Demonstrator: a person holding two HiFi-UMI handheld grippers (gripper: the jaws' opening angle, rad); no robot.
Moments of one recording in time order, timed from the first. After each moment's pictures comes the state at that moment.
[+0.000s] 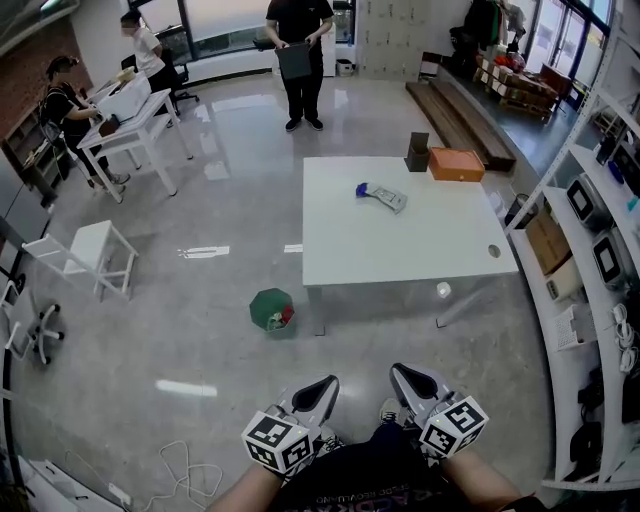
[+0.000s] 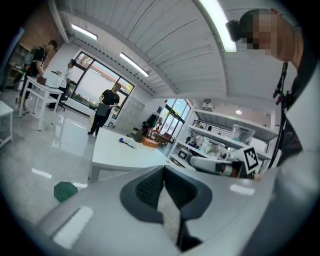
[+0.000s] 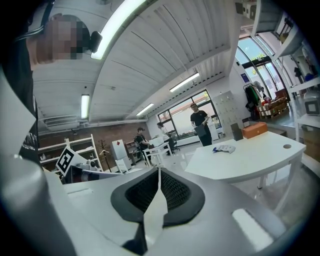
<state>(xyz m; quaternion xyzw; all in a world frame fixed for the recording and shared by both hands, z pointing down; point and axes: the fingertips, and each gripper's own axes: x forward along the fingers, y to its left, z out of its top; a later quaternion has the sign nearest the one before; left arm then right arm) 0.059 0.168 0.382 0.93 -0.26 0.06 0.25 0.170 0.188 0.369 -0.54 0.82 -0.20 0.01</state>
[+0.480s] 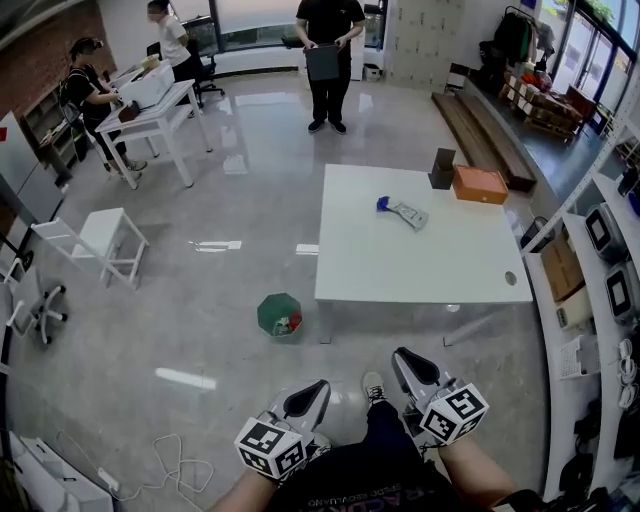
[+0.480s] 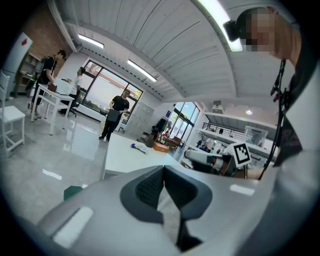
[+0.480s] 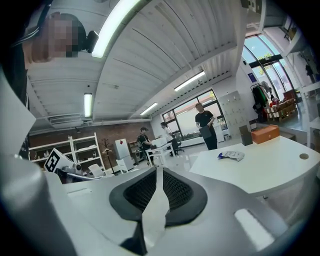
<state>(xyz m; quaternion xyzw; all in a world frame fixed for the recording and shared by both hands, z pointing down) 0.039 0.121 0.383 0.92 -0.32 0.05 0.25 0.182 0.102 0.365 -0.52 0.84 -0.18 0.00</state>
